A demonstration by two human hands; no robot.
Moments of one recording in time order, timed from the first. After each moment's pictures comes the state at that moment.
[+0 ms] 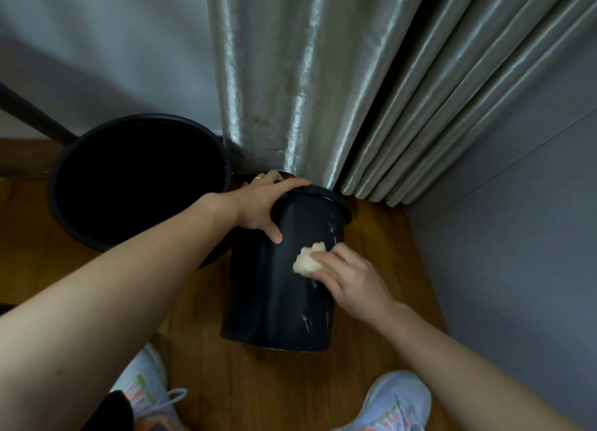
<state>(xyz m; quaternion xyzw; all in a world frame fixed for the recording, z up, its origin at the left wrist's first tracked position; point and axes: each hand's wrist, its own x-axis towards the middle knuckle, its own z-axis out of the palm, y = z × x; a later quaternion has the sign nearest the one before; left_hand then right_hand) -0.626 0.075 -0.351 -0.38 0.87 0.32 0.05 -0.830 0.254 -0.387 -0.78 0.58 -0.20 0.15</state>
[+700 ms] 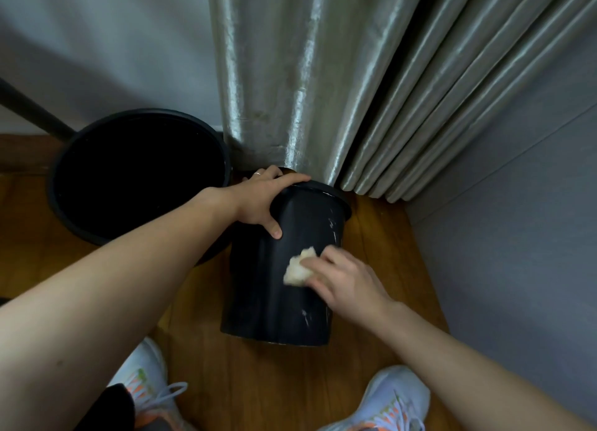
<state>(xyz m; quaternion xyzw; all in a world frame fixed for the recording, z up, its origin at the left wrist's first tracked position) -0.626 0.076 -0.352 -0.38 0.87 0.32 0.05 -0.819 0.261 -0.381 -0.83 0.53 -0.15 0.11</state>
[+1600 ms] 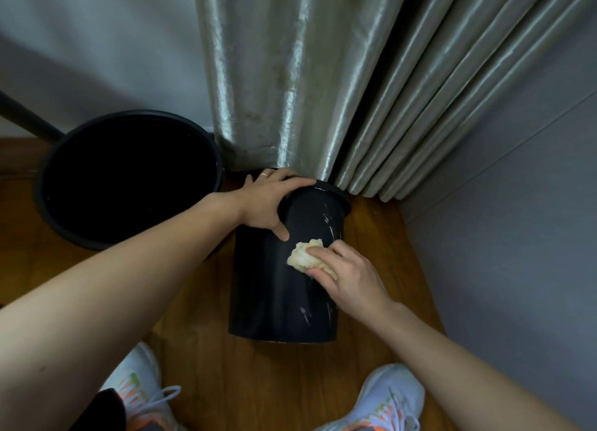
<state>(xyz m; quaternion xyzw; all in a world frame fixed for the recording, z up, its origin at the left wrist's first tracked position) -0.649 0.086 -0.349 -0.38 0.88 0.28 0.05 -0.827 0.262 -0.380 -0.75 0.61 -0.21 0.13</state>
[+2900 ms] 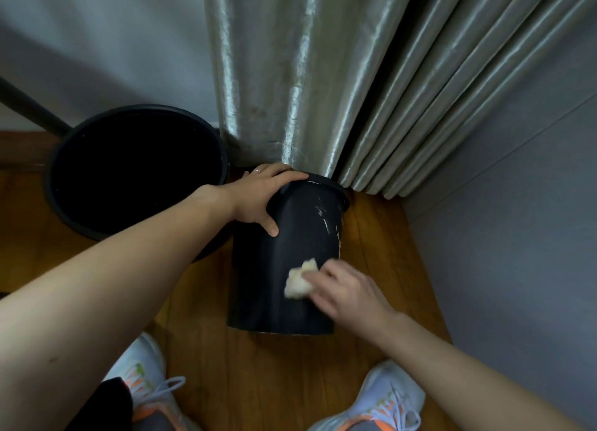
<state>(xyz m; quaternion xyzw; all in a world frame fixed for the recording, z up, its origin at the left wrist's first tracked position) -0.627 0.073 -0.364 -0.36 0.89 0.27 0.05 -0.827 0.285 -0.390 -0.85 0.50 -0.16 0.08</state>
